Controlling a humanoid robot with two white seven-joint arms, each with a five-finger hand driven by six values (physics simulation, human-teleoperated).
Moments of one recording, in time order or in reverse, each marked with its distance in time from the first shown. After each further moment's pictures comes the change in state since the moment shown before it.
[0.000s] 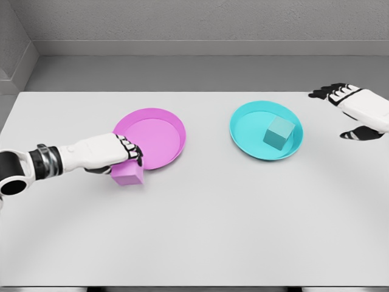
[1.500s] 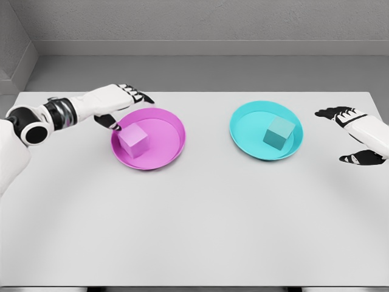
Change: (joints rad) left arm -0.273 -0.250 0.055 0.426 0.001 0.000 -0.031; right arm 0.181 0.070 -0.131 -0.035 -0.050 0.000 0.006
